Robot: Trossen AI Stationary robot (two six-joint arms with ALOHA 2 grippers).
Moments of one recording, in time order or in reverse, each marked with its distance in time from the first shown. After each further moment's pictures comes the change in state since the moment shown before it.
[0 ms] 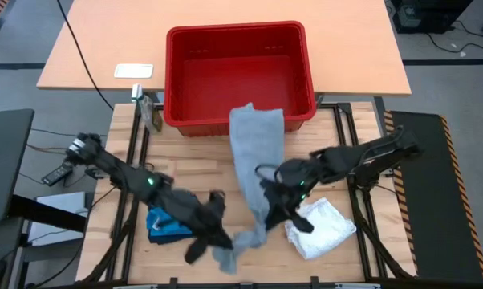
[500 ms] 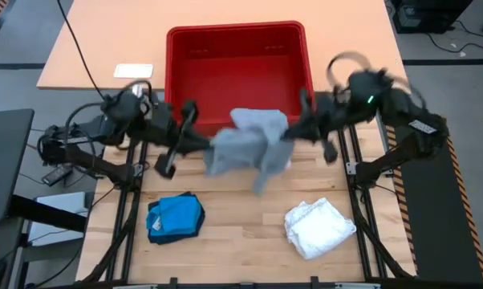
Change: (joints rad) left arm 0.469 -0.362 -0.001 0.107 0.179 0.683; right arm -0.310 -0.197 0.353 -0.195 0.210 -0.207
